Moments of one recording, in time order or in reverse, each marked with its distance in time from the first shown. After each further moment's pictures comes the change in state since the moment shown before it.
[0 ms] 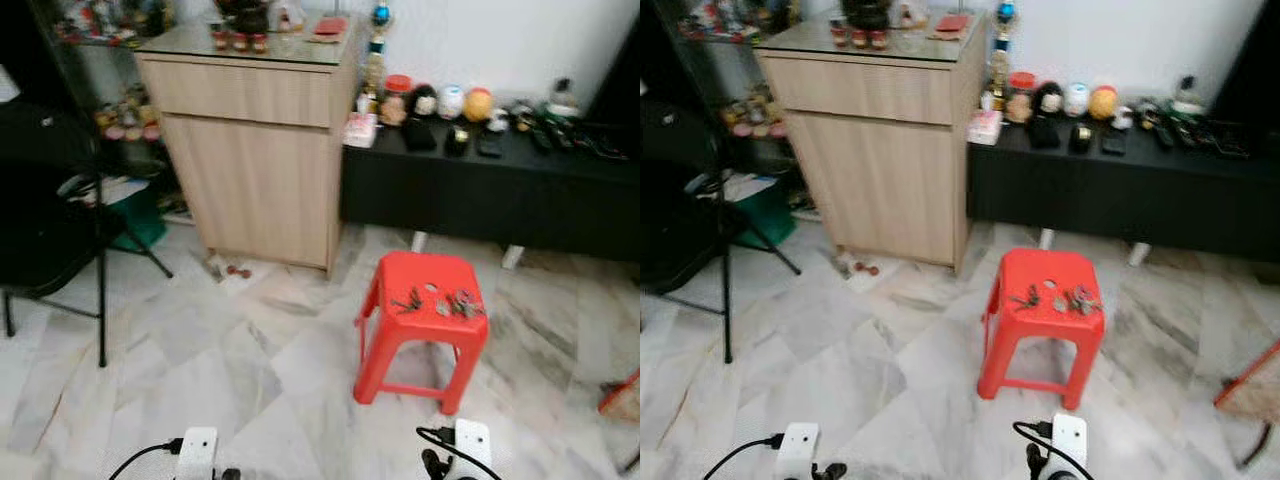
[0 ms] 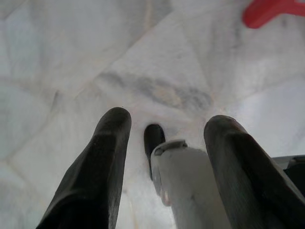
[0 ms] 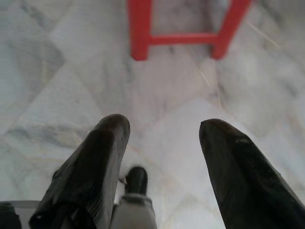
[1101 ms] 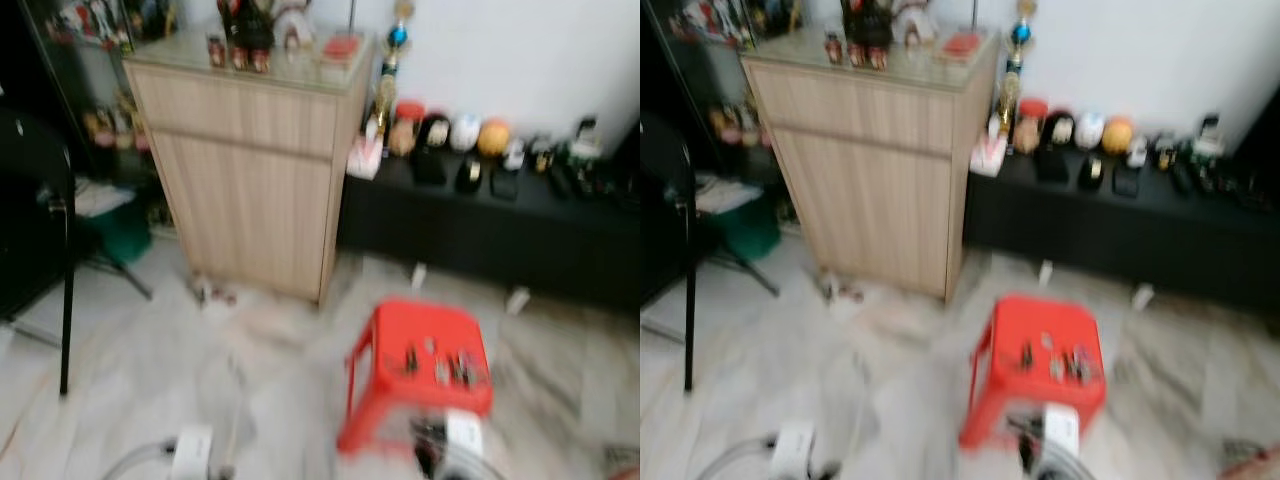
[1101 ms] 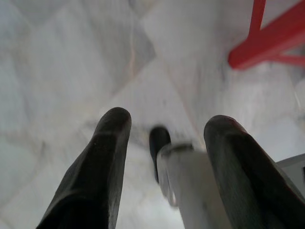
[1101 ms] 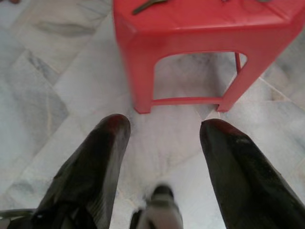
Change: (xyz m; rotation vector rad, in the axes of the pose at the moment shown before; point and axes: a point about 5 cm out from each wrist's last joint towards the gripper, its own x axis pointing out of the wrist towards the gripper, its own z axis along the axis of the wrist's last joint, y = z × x) left arm -0.001 0.007 0.001 0.003 -0.002 0.016; right arm 0.002 0.015 0.005 0.004 -0.016 0.047
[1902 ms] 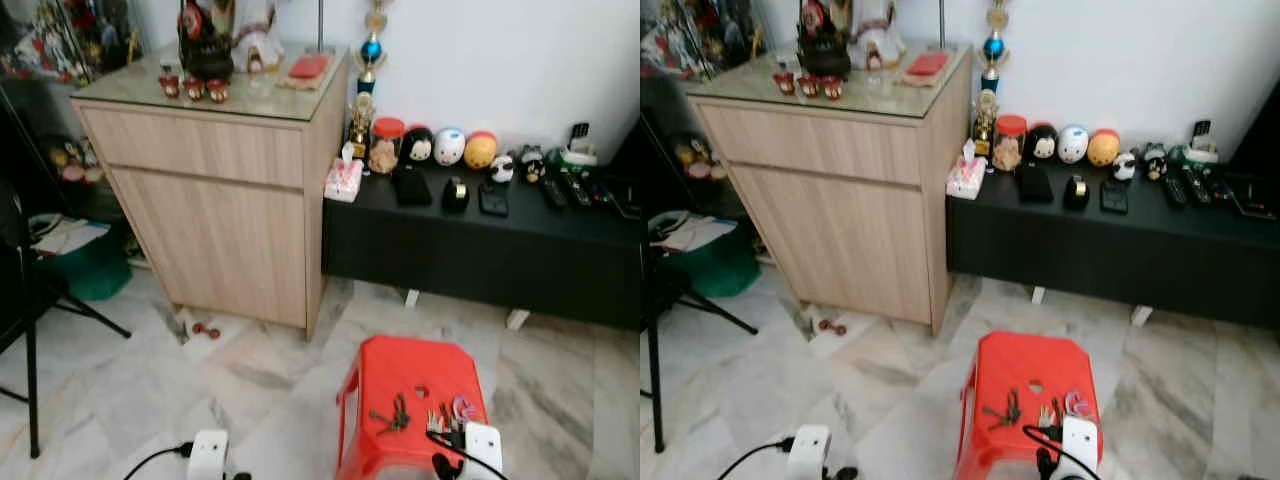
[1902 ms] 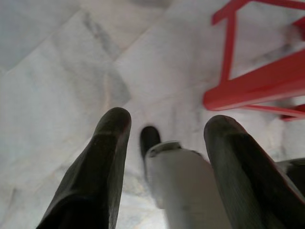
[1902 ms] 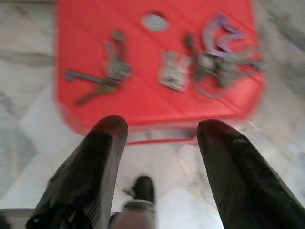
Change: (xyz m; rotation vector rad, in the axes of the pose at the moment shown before) left arm 0.001 -0.005 0.000 -0.004 0.000 -0.014; right arm -0.002 -0.010 -0.003 0.001 0.010 -0.030
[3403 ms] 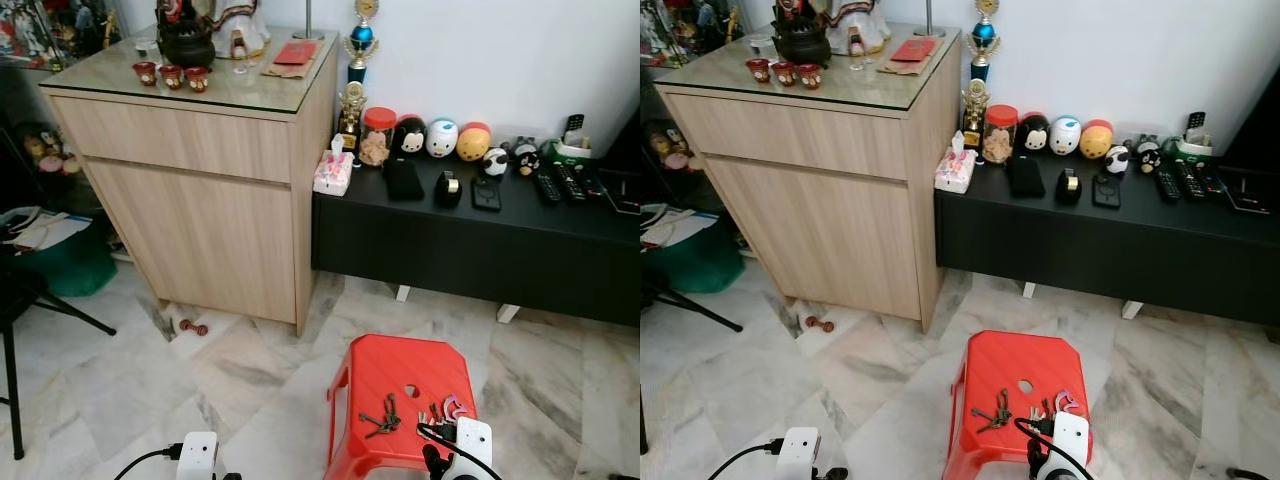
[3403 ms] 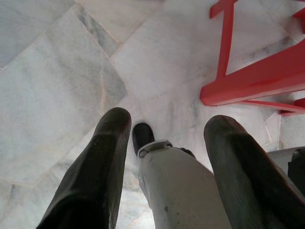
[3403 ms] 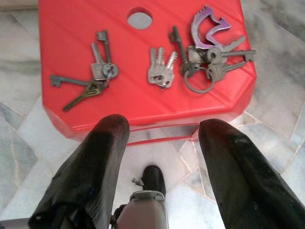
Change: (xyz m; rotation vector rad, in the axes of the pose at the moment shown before) left arm 0.001 -0.006 -0.001 -0.019 0.003 -0.014; right arm -0.002 -0.006 -0.002 0.038 -0.028 -0.048
